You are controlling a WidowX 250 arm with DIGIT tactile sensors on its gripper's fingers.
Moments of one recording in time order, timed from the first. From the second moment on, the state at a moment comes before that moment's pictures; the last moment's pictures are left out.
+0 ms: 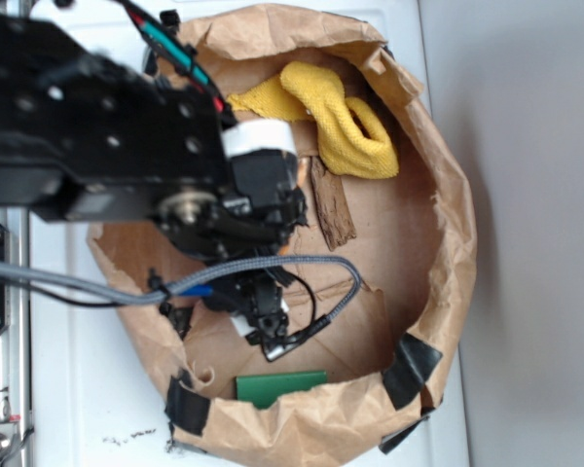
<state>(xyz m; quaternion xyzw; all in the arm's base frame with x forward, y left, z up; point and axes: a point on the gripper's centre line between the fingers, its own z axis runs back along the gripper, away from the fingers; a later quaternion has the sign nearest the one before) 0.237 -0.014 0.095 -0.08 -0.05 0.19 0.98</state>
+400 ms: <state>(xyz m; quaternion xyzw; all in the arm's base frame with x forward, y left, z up) 0.229 0.016 0.141 0.02 -0.06 0.16 0.99</state>
